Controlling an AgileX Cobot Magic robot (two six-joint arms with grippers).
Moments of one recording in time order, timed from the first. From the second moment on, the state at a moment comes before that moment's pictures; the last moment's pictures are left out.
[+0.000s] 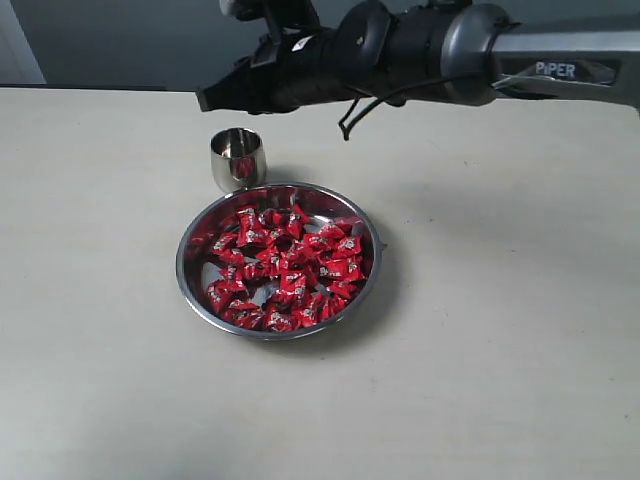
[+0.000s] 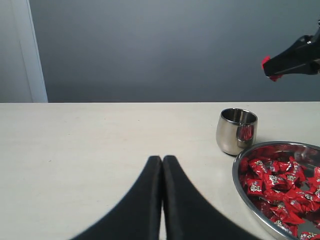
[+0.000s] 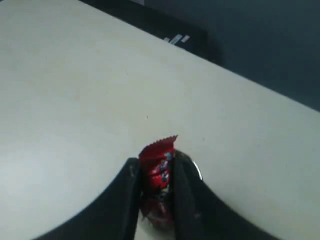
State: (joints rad) left arm 0.04 0.00 0.00 0.00 0.16 -0.06; right arm 0.63 2.09 -1.59 0.64 0.16 -0.58
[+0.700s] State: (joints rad) left arm 0.04 0.00 0.00 0.00 0.16 -0.06; right arm 0.63 2.31 -1.84 0.60 0.28 -0.58
